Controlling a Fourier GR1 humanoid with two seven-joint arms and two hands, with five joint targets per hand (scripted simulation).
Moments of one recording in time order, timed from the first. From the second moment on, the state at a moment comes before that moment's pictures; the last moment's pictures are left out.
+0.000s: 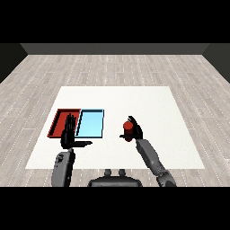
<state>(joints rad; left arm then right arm) -0.01 0.03 0.06 -1.59 0.08 -0.05 -0.44 -0.44 0.00 0.13 -0.72 -0.30 -0.03 -0.51</state>
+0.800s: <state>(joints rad) -0.03 0.04 0.05 -1.60 0.09 -0.06 -0.41 -0.44 -0.01 0.21 -0.81 -0.24 -0.23 -0.46</state>
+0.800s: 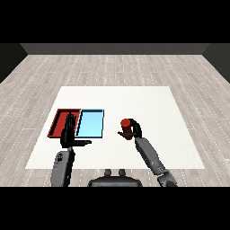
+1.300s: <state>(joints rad) -0.04 0.03 0.00 -1.61 0.05 -0.05 -0.39 -0.35 -0.04 0.25 -1.14 -0.15 -0.27 -0.36</state>
